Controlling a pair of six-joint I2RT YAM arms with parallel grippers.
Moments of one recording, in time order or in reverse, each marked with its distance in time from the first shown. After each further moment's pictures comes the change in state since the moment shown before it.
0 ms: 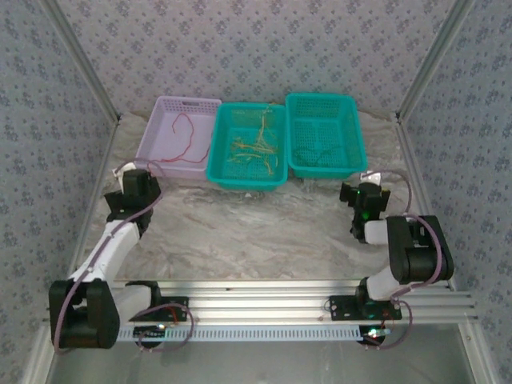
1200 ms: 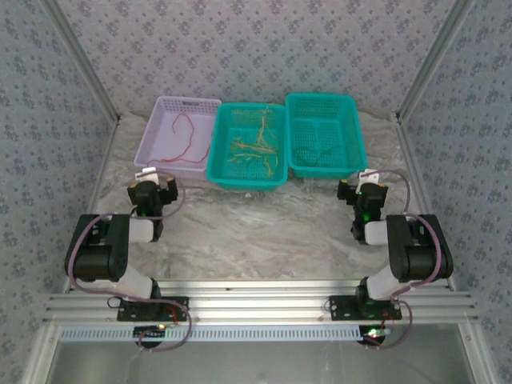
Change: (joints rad) left arm 0.005 0.438 -0.192 0.868 0.233 0.158; right arm -0.012 0.011 -0.002 0.111 -0.089 -0.030
